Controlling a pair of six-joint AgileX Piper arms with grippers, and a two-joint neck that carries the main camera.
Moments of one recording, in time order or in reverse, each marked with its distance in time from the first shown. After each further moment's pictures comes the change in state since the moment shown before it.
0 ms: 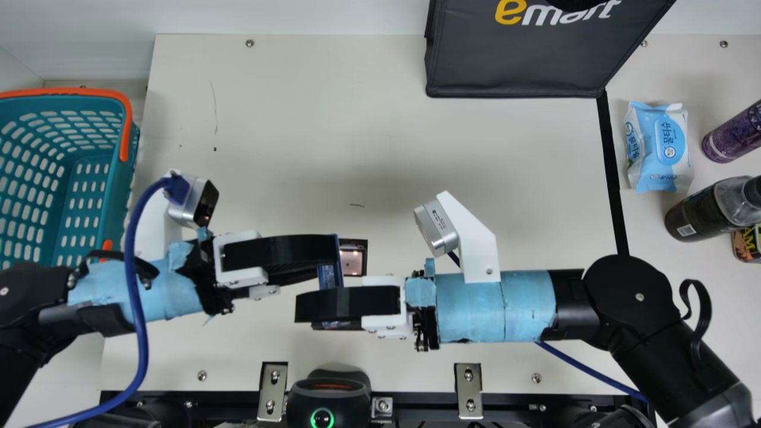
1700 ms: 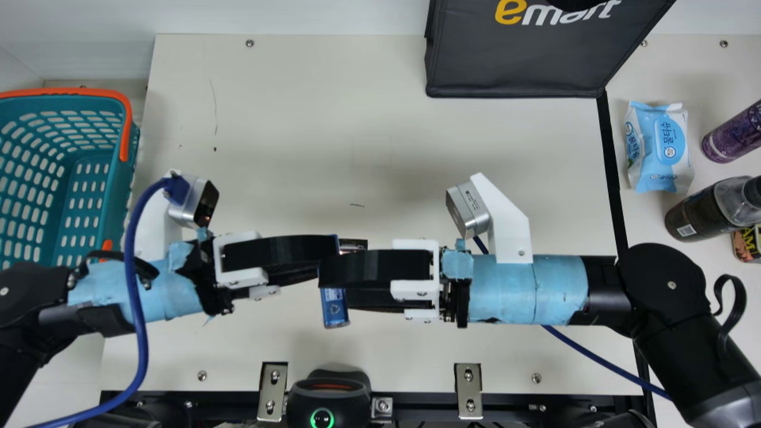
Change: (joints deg) left arm 0.0 0.0 0.0 0.0 0.0 0.0; right arm -9.6 -0.2 -0.1 -1.7 6.2 0.6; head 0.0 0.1
